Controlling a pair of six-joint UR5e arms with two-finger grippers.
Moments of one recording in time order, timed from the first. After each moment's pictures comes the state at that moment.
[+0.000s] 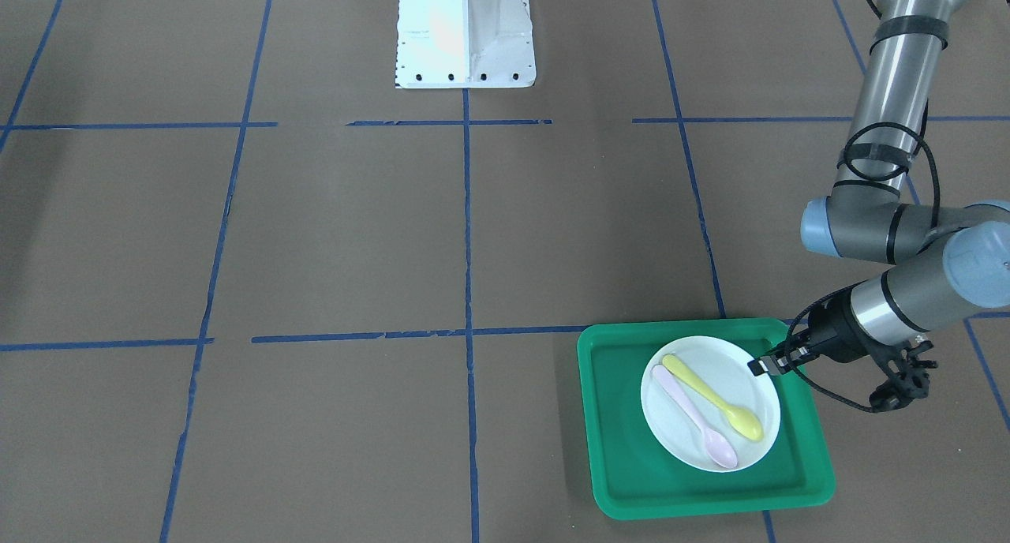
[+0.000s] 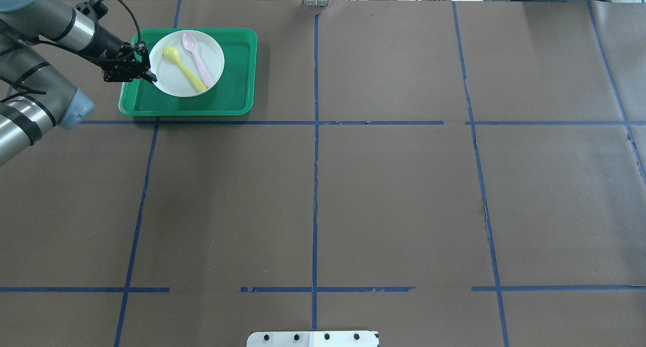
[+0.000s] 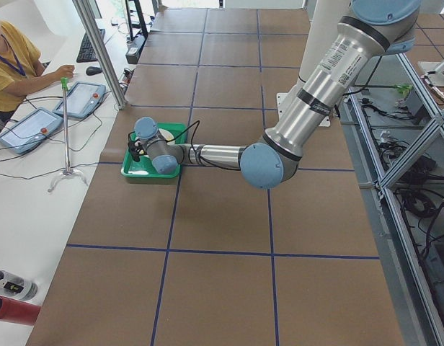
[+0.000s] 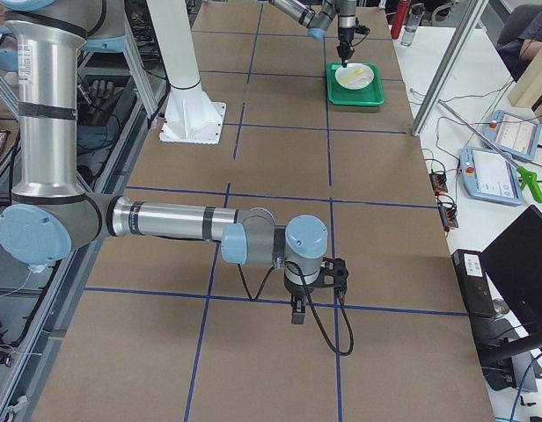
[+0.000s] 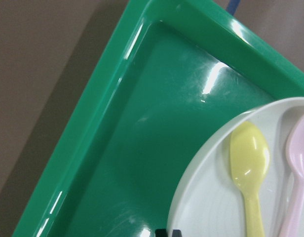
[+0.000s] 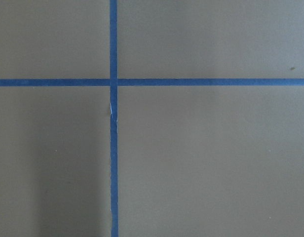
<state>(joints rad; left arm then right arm) -1.05 -2.18 -0.95 -2.51 -2.41 -1.43 1.58 -1.64 1.61 -1.53 2.28 0.03</state>
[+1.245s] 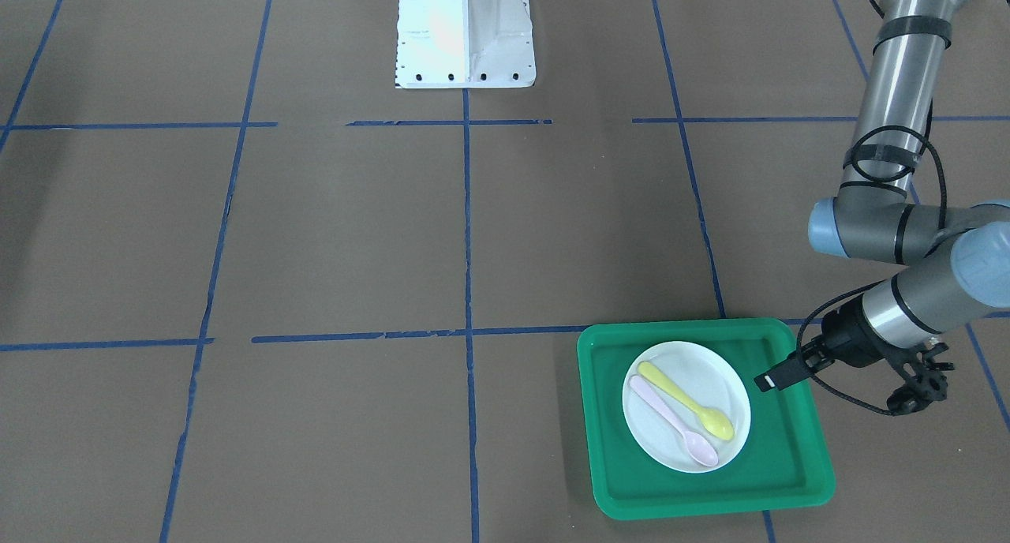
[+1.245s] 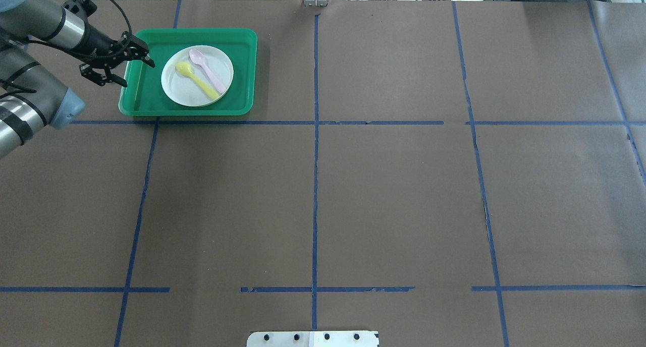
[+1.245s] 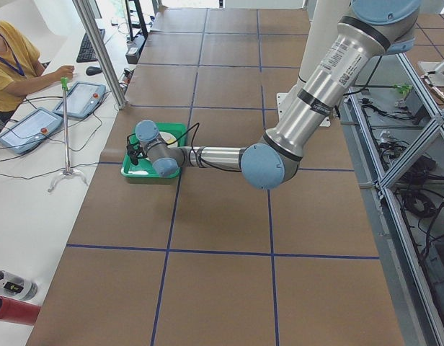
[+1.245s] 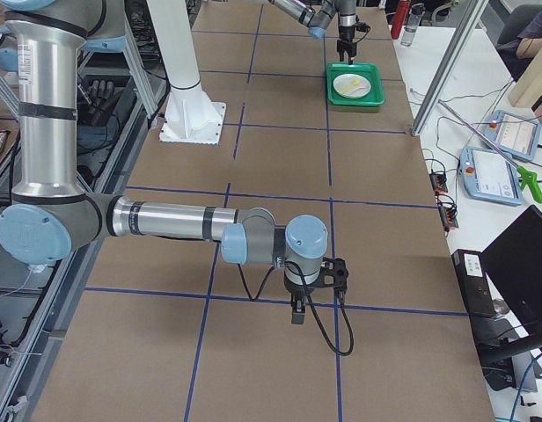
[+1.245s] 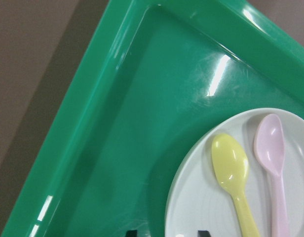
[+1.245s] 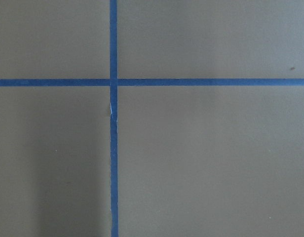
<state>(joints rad) -1.10 -2.15 -0.96 -2.48 -2.40 -1.36 1.58 -1.64 1.61 -1.53 2.28 0.03</state>
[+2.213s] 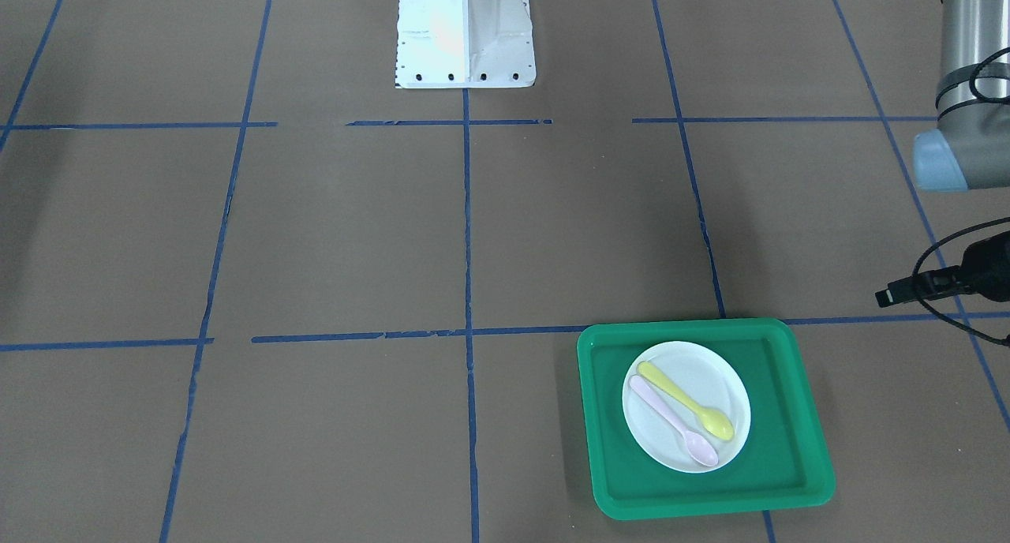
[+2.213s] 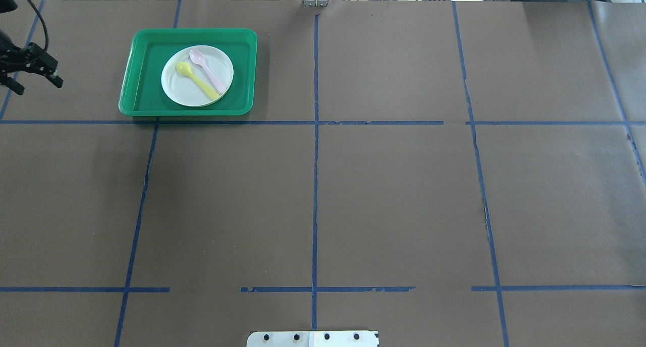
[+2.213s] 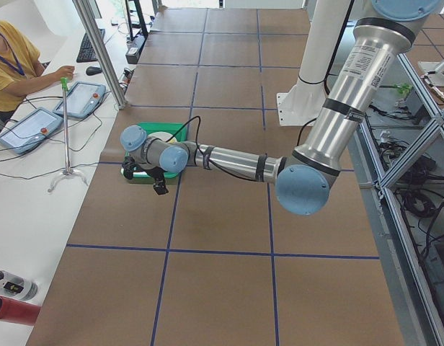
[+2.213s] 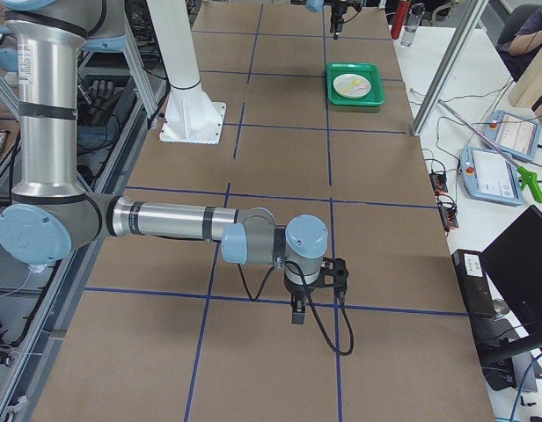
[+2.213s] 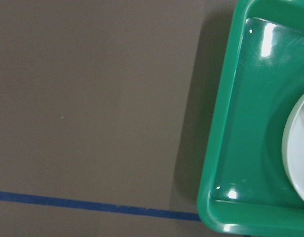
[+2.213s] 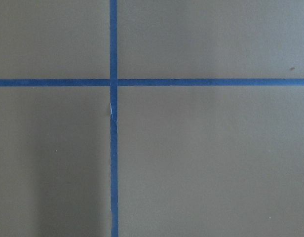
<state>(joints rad) -1.29 -1.89 -1.36 -1.66 -2.49 -0.44 1.58 -1.64 1.61 -1.53 2.28 0.03</state>
